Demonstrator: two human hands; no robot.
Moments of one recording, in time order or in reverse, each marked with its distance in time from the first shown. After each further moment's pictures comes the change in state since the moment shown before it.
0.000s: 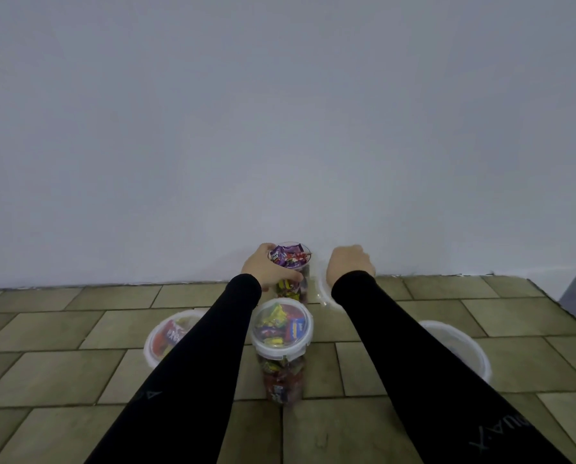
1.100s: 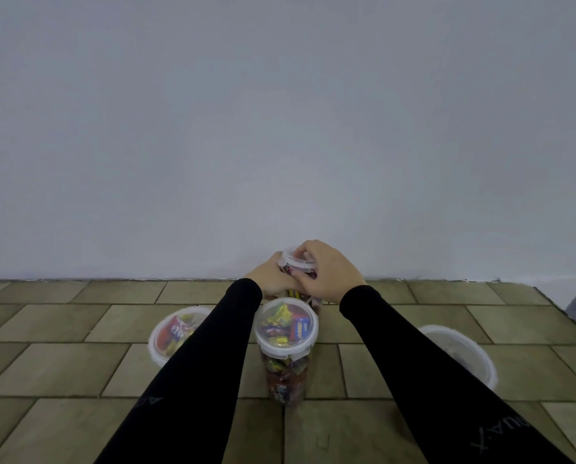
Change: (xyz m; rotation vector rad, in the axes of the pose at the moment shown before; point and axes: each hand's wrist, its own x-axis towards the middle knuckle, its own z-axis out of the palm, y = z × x) left_hand 0.008 -0.014 0.003 0.042 -0.313 0.185; right_hand -0.015 -0.004 0.009 0.440 0.113 -0.680
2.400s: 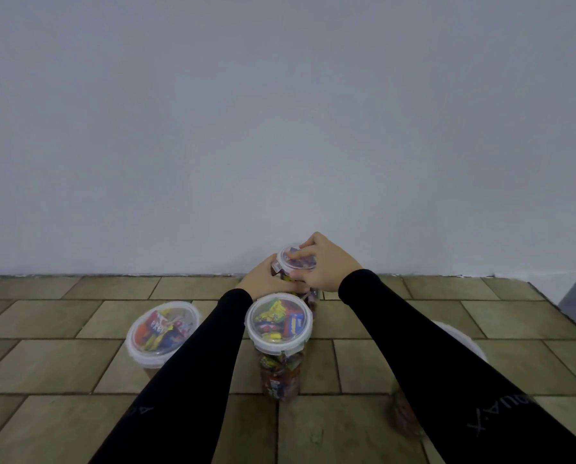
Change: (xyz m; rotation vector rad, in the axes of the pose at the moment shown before) left_hand -0.013 -0.015 0.011 -0.159 0.036 0.181; right_hand 0.010 0.012 -0.005 0.076 -0.180 0.186
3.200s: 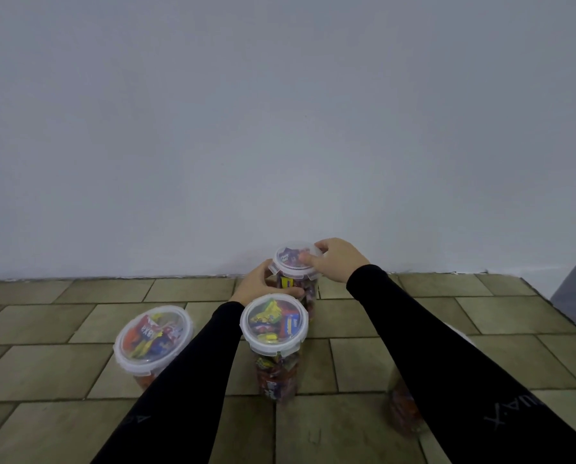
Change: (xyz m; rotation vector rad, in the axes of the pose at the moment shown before) left_hand -0.001 -0.024 0.006 -0.153 0.117 -0.099; right_hand 0.001 0.010 -0.017 0.026 -0.003 0.218
